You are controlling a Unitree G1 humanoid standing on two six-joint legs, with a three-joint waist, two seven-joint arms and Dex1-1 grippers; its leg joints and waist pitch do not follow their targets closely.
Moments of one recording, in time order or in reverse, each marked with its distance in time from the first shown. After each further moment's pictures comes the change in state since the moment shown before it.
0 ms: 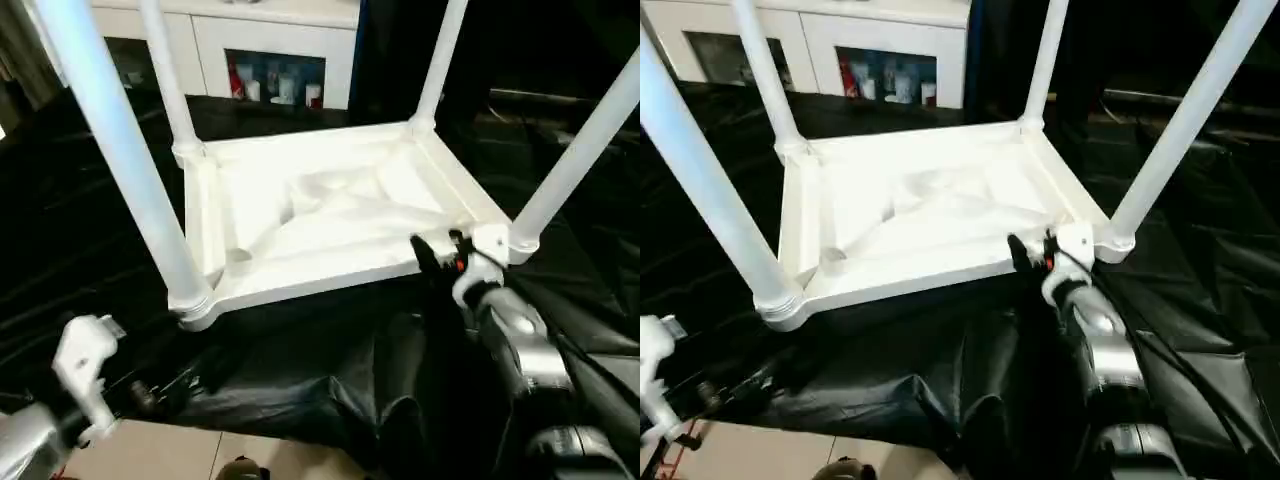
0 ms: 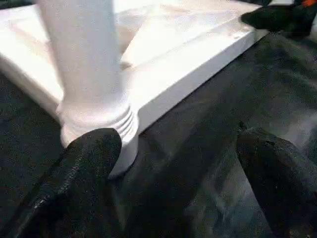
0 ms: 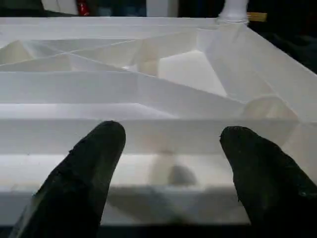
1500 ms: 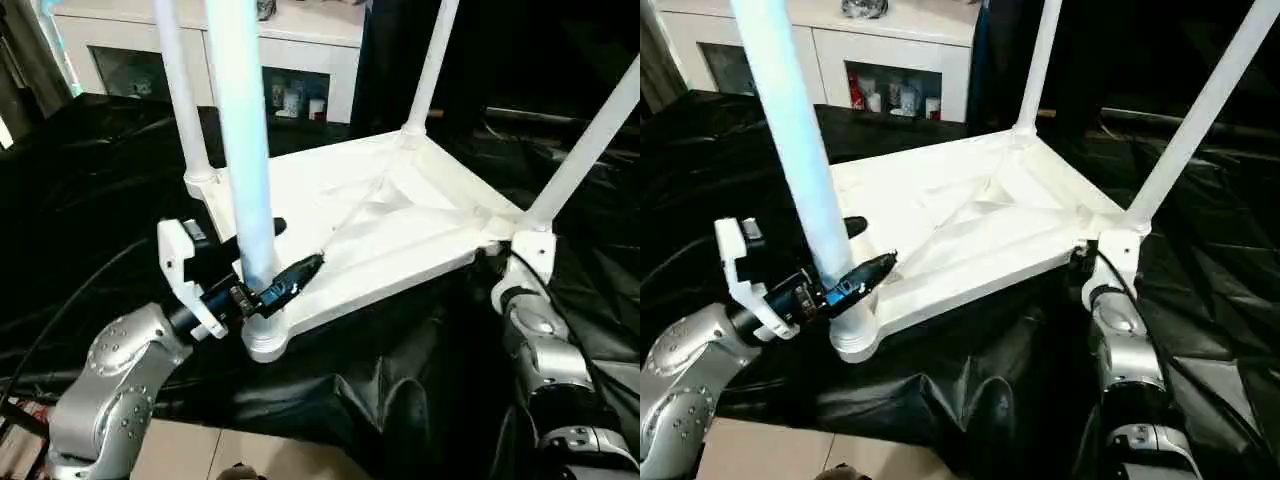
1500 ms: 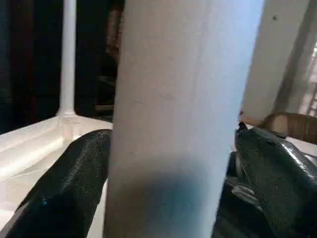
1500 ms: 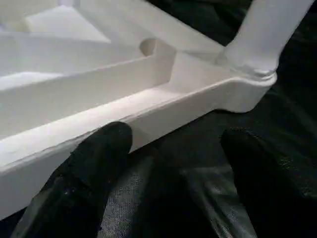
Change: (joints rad) left arm -0.503 -0.164 -0.269 0.008 -0.195 0.164 0.049; right arm -0.073 -0.023 -0.098 0.108 -0.115 0.159 -0.371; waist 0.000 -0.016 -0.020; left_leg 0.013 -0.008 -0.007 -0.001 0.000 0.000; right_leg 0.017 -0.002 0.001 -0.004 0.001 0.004
